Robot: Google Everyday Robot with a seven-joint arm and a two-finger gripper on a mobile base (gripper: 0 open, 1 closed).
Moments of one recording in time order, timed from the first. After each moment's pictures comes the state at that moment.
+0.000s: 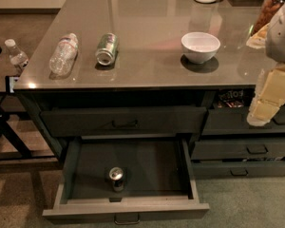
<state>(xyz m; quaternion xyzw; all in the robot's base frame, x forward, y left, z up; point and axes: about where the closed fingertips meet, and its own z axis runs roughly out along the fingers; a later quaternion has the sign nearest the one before) 0.438 -0.216 0.977 -0.60 0.78 -0.04 0.16</state>
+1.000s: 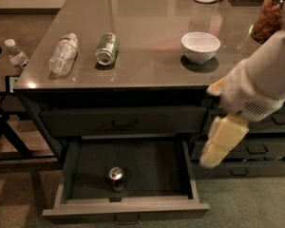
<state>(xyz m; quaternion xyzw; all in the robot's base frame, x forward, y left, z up) 0.413 -0.152 0.890 -0.59 0.78 0.07 0.18</state>
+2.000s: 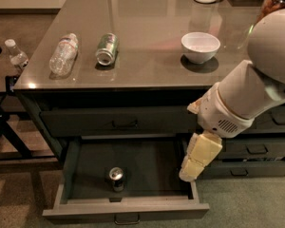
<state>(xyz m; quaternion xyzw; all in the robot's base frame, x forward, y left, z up) 0.400 -0.109 0.844 -0.59 0.78 0.13 0.17</state>
